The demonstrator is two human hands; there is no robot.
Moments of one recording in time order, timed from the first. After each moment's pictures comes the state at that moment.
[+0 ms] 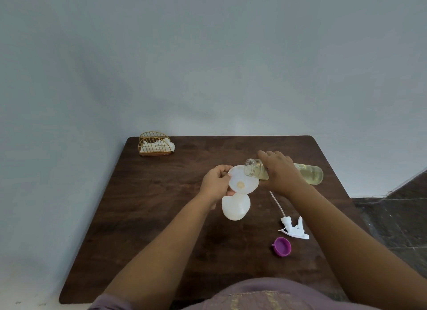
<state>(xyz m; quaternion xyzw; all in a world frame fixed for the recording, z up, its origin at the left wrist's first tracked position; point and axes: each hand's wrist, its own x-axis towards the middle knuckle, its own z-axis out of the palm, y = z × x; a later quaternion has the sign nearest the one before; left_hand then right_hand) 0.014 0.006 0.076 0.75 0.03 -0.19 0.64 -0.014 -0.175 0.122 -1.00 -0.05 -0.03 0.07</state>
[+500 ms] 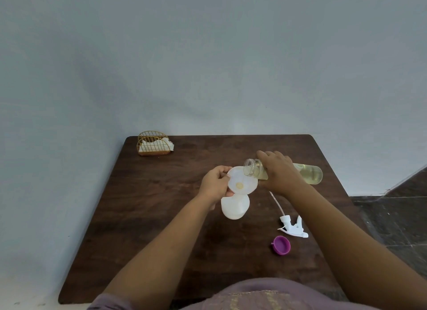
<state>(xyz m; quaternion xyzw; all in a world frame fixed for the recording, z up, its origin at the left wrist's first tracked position) 0.015 0.006 0.071 0.75 0.03 -0.19 0.63 -0.017 -0.174 0.123 -1.00 -0.05 -0.02 0.07</state>
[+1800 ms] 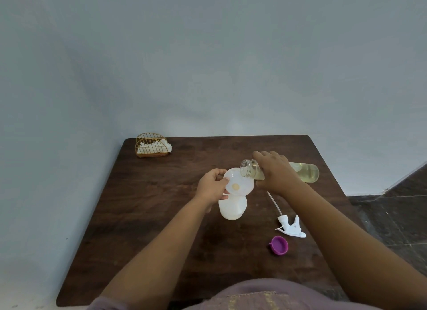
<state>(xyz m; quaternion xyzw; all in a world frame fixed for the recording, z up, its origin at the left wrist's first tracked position) 0.014 0.007 0.065 0.77 0.05 -0.18 0.60 -0.015 -0.174 0.125 -1.00 -0.06 -0.01 0.05</state>
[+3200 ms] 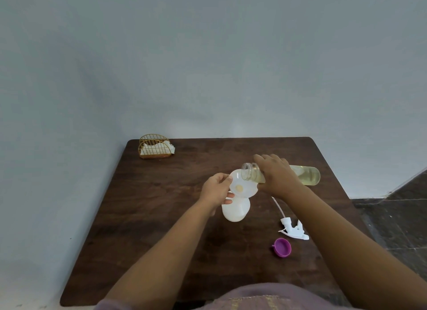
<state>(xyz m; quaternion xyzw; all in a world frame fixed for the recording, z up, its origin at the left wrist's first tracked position) 0.009 0.008 0.063 0.76 0.05 -0.21 0.61 -0.015 -0.168 0.123 -1.00 -0.05 0.00 0.03</state>
